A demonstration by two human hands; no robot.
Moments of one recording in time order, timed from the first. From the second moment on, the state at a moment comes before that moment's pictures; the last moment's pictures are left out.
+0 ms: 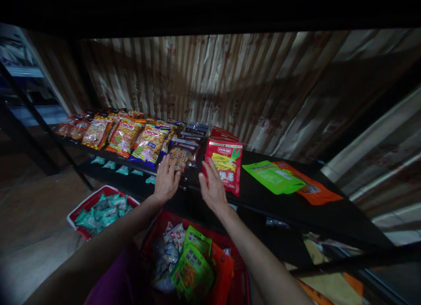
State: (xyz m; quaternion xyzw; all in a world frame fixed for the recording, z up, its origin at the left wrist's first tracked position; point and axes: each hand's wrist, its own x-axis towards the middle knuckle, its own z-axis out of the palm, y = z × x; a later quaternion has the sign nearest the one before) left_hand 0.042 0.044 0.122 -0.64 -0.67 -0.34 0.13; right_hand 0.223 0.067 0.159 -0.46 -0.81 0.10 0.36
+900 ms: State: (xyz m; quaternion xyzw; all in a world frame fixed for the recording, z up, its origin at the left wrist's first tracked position) left_hand 0.036 0.092 0.126 -0.60 -0.73 -0.31 0.11; right_hand 0.139 0.135 0.151 -0.61 -0.68 0.22 0.36
